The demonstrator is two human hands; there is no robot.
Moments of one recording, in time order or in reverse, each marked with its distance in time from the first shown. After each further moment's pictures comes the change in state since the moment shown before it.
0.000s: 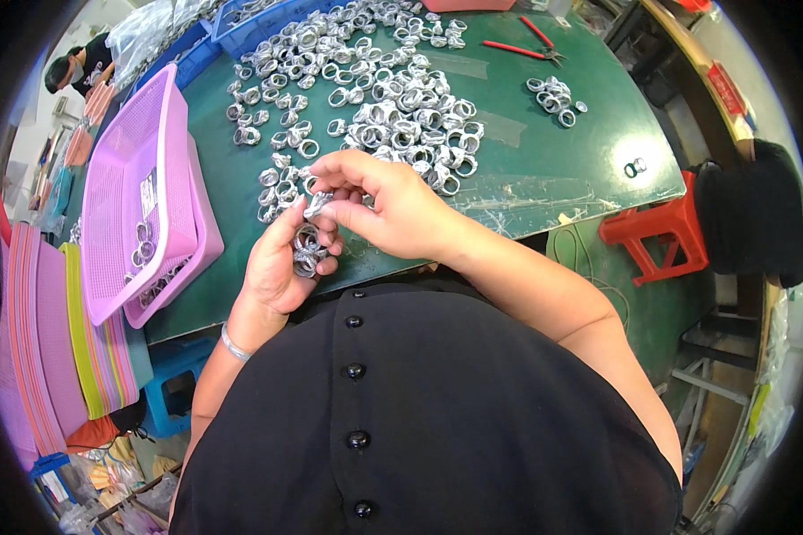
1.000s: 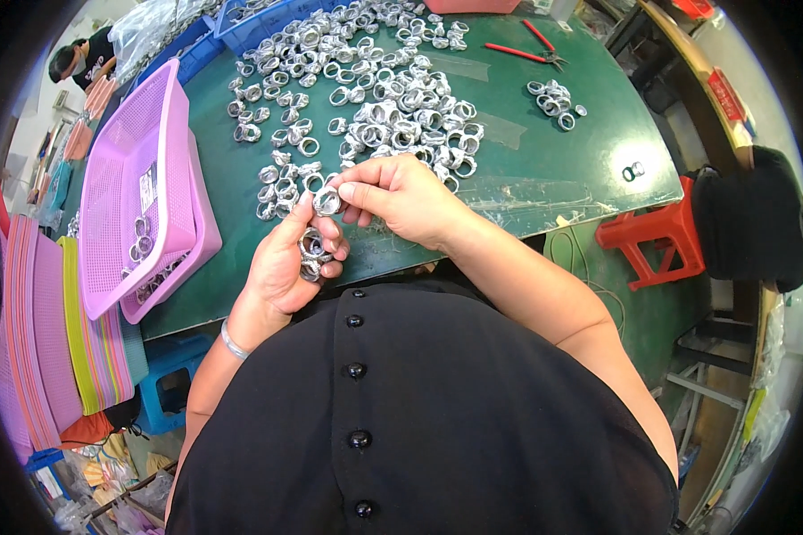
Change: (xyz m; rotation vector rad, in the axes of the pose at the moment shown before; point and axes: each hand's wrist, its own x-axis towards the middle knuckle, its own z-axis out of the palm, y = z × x) left_hand -0.002 -0.004 0.007 0.015 0.042 -0.033; right_hand -0.001 0.005 -0.009 0.385 0.007 0.427
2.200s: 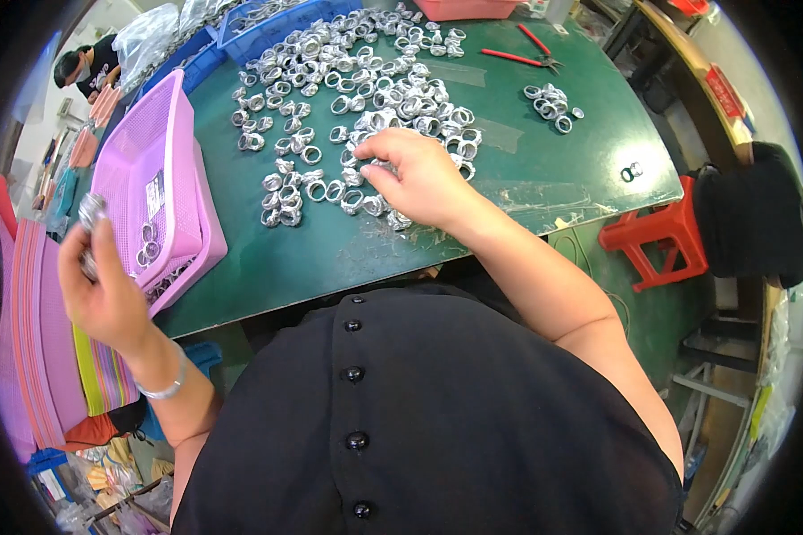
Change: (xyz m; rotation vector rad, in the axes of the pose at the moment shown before) left_hand -0.090 0.102 -0.009 1.249 0.839 1.594; right_hand 0.011 -0.001 -0.024 -0.644 0.244 -0.363
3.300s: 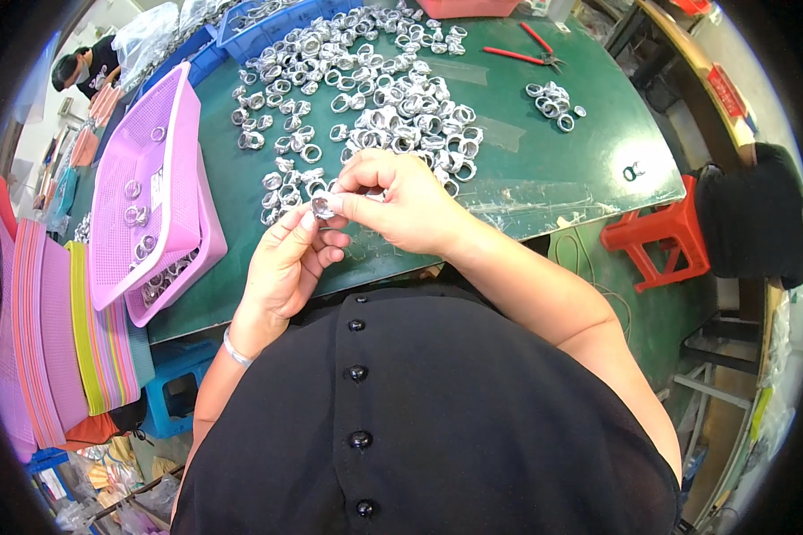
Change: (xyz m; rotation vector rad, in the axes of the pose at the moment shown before) left_hand -0.103 0.017 0.089 -1.324 -0.802 -1.301; right_hand -0.012 -0.029 0.010 0.296 -0.159 0.008
